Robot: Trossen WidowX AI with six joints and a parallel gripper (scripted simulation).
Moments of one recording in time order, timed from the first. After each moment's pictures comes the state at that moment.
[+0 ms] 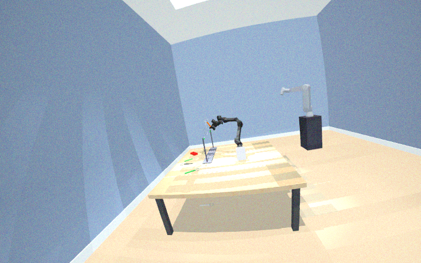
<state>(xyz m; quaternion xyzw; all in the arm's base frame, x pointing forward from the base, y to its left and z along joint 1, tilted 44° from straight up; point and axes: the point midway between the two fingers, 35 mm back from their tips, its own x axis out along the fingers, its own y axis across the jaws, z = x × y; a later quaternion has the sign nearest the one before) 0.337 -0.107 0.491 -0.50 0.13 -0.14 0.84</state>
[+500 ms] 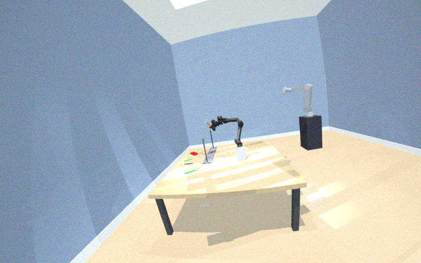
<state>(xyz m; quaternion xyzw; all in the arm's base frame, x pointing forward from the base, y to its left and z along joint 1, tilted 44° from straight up) 0.337 -0.109 0.496 -0.58 0.11 -0.16 0.79</state>
